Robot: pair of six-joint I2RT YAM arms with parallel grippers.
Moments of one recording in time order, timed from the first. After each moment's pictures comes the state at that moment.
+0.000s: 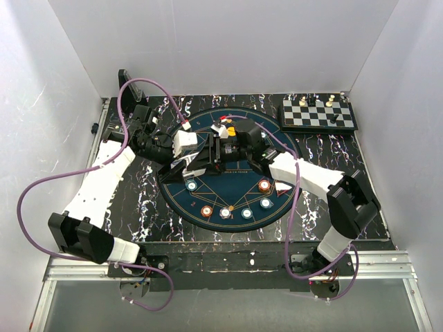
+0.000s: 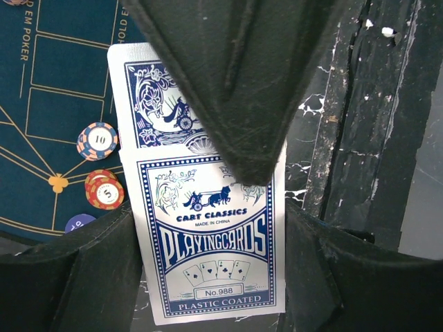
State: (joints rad) left arm -0.30 1.40 1.49 -1.30 0.70 0.95; right arm 0.79 1.66 1.18 0.23 -0.79 1.27
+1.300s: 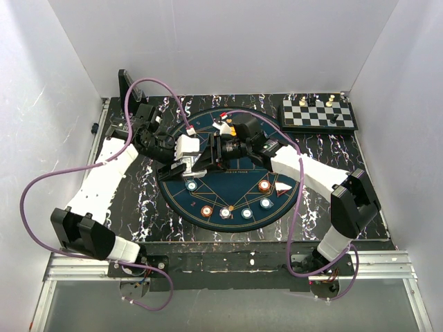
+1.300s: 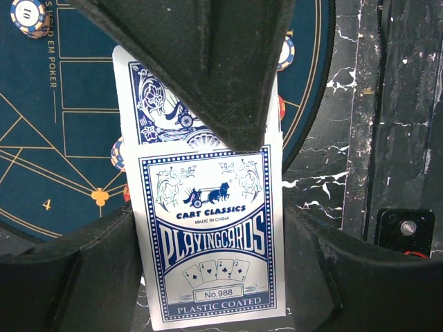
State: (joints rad) left arm -0.32 1.43 1.51 -1.31 0.67 1.16; right arm 0.77 1.66 1.31 -0.15 -0.73 1.02
